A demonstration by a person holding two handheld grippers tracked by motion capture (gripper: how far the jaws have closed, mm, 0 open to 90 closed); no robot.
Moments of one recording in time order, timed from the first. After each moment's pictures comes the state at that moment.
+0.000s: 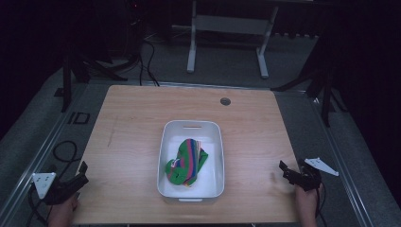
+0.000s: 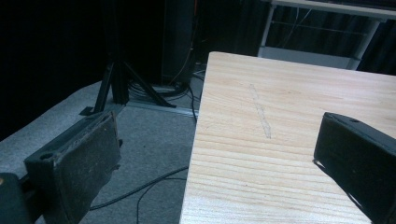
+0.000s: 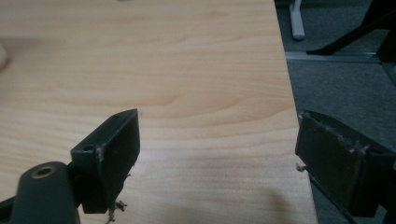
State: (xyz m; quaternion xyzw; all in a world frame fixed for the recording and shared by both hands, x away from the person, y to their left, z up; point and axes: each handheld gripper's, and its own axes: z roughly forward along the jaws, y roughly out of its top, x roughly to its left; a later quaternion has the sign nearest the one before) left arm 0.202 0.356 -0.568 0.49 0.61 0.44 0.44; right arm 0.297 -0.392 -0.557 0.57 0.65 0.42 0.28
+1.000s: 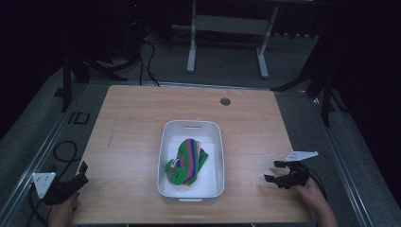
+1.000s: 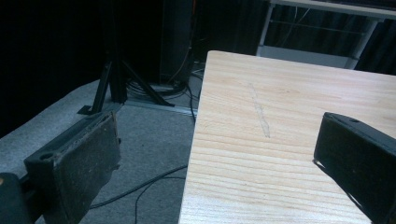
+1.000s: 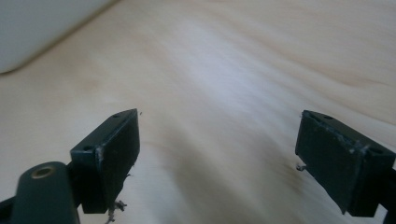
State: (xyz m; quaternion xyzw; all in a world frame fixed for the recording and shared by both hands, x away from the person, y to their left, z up) left arm 0.202 0.357 -0.568 0.49 0.61 0.44 0.44; right arm 0.325 -0.363 -0.542 0.34 0.86 0.38 0.04
